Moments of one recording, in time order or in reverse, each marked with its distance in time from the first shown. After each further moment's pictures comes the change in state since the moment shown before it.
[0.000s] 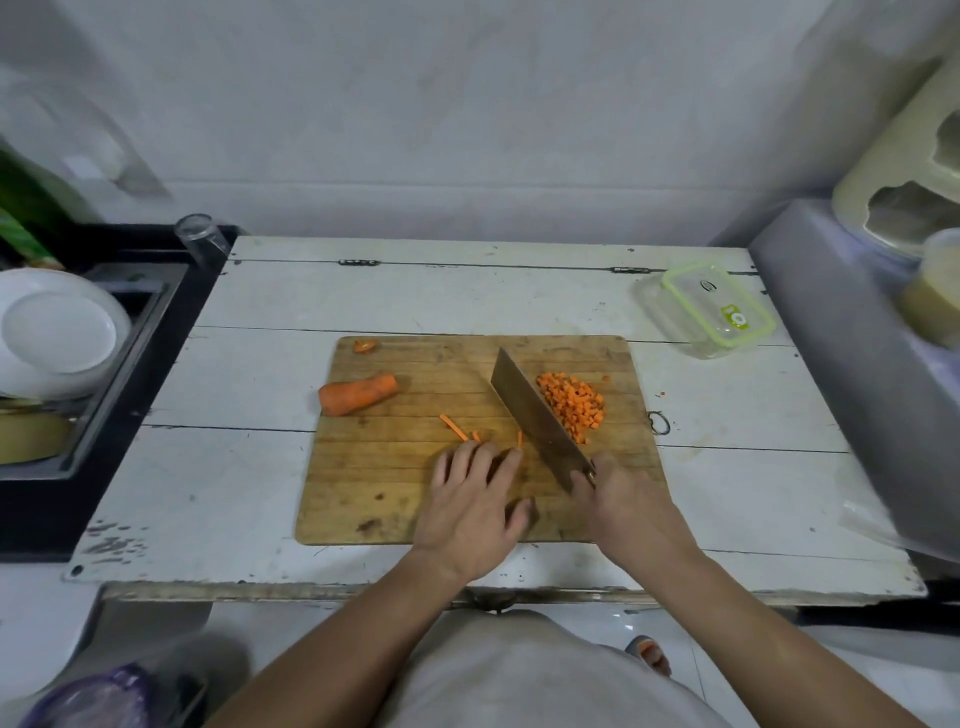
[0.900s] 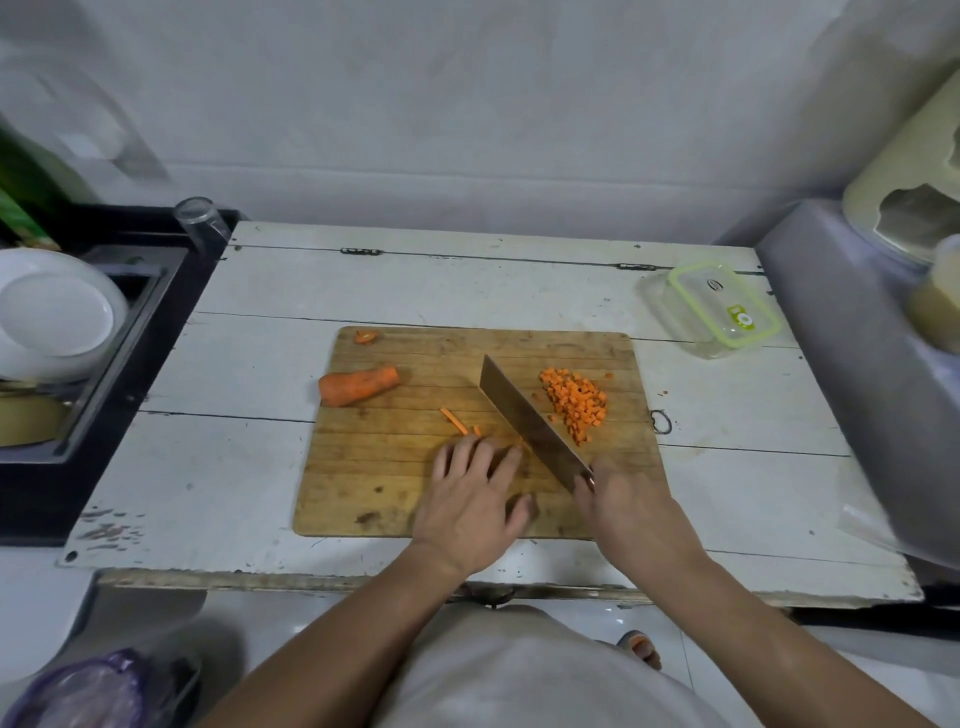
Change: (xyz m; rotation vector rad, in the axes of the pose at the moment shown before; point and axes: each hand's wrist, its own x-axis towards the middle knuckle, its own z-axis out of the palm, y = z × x) left_hand 0.003 -0.001 0.004 0.011 0.009 -0.007; right_hand -0.005 0.003 -0.003 -0.181 0.023 -0.117
